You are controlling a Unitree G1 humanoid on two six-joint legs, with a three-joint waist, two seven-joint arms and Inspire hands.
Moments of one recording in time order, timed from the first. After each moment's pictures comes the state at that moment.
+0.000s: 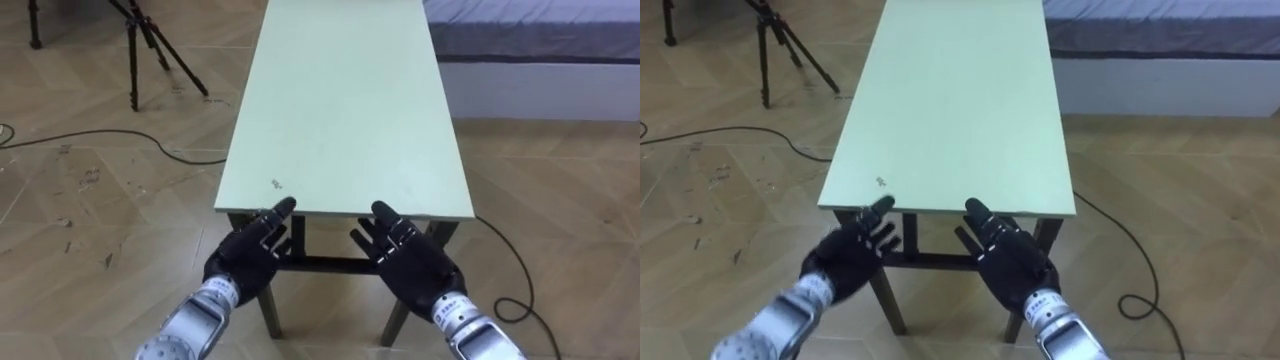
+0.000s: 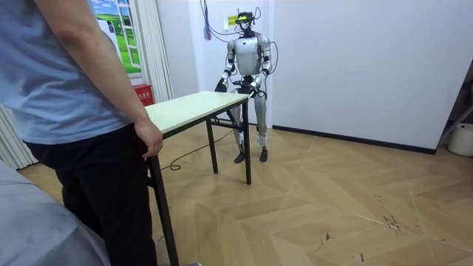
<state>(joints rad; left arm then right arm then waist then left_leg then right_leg) -0.09 0.18 -0.18 0.46 -1.30 0.16 -0.03 0.05 -0.22 0.20 0.37 1.34 0.17 0.20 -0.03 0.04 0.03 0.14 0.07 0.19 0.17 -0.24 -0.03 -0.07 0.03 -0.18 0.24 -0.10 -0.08</state>
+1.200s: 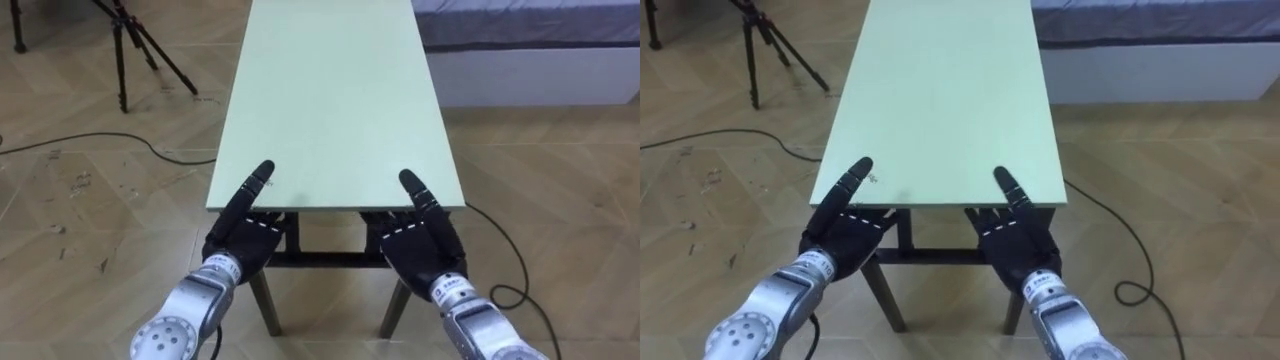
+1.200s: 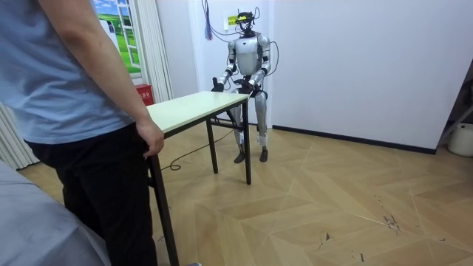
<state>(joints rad) -0.09 0.10 -0.08 0.35 -1.55 0.14 0.23 0.00 -0.15 0.12 0.36 1.61 0.13 0.01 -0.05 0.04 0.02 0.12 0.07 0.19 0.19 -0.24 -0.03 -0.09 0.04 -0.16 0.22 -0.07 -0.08</state>
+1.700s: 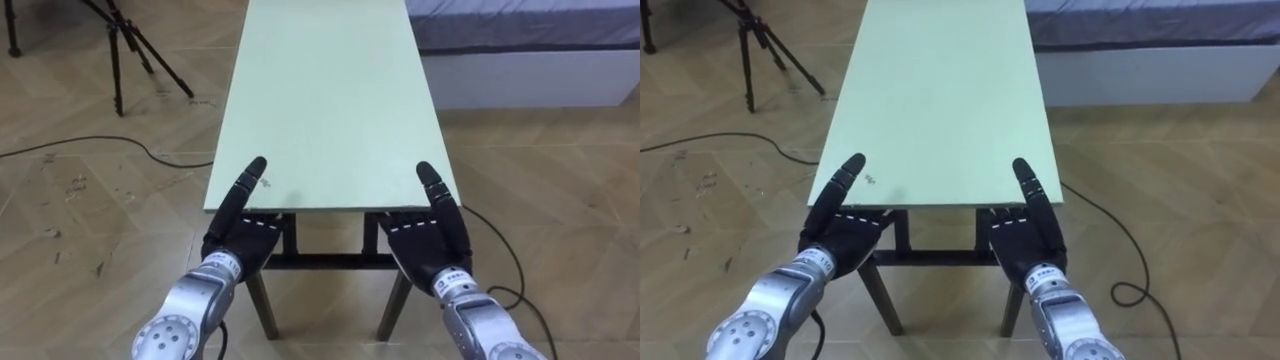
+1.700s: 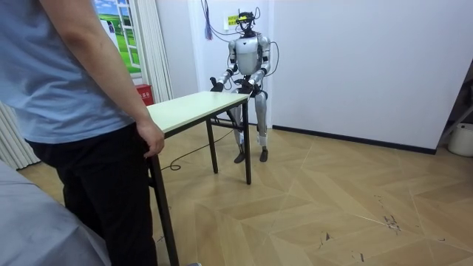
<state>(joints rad) -0.09 0.07 -0.04 0.35 -1.58 0.14 0.26 0.00 -0.10 0.07 0.34 1.65 0.11 -0.06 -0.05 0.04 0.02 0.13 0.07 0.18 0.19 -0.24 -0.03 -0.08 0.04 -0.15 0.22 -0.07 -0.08</state>
